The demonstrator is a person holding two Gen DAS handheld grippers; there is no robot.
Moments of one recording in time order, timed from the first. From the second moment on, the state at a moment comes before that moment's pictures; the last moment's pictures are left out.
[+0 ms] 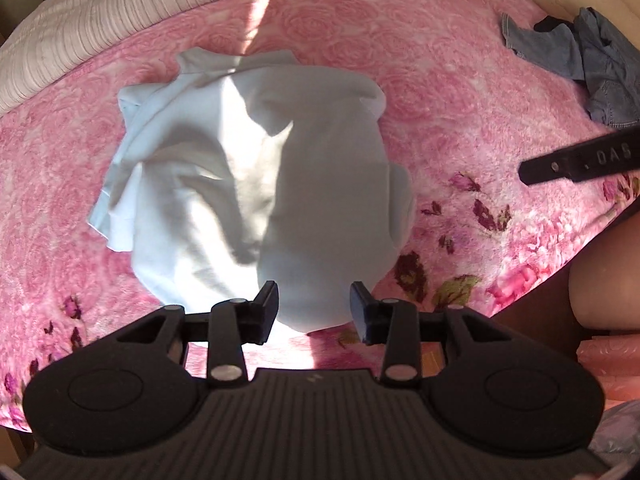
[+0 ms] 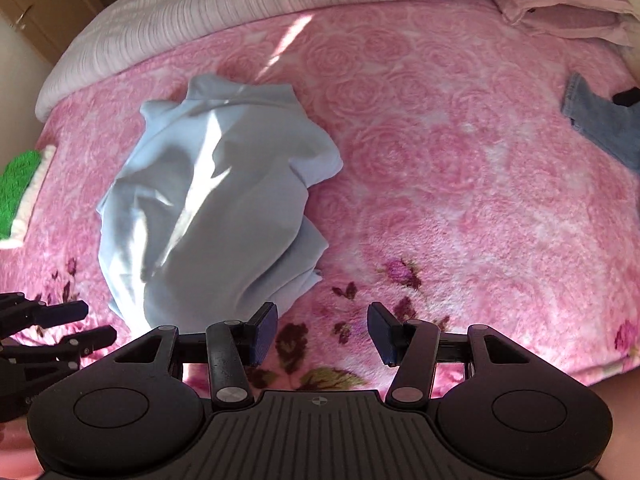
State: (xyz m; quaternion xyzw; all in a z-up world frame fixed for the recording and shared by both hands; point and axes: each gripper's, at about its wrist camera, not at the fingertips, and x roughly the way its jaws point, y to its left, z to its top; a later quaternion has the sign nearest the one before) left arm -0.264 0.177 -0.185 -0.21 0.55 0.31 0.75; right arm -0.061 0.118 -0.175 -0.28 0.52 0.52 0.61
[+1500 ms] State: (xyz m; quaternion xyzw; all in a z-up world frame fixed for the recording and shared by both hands) left arm -0.396 0.263 -0.193 -0.18 0.34 0.58 0.72; right arm -0.009 0.140 -0.315 -0.34 0.53 0.52 0.58
